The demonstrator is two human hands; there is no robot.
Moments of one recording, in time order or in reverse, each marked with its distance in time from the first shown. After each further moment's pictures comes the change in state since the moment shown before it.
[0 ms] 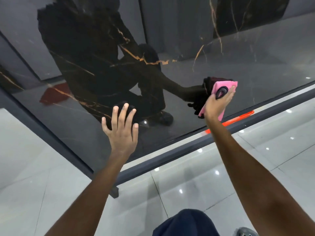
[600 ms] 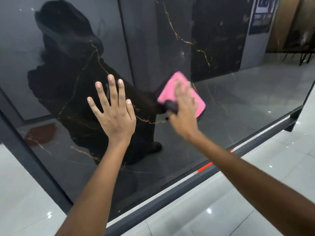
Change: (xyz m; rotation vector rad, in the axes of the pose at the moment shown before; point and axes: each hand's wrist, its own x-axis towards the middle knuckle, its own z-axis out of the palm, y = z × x) left_hand 0.212 0.011 -0.061 0.074 0.318 -0.143; right_hand -0.037 -0.196 0.013 -0.417 -0.311 -0.850
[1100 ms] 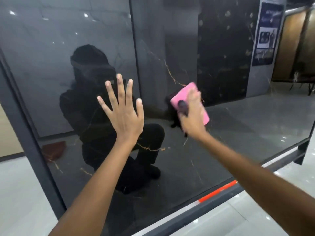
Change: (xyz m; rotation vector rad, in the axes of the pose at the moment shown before) left_hand 0.089 0.038 -0.035 -0.180 0.011 -0.032; right_hand 0.078 0.008 -0.053 0.135 -0.035 0.065
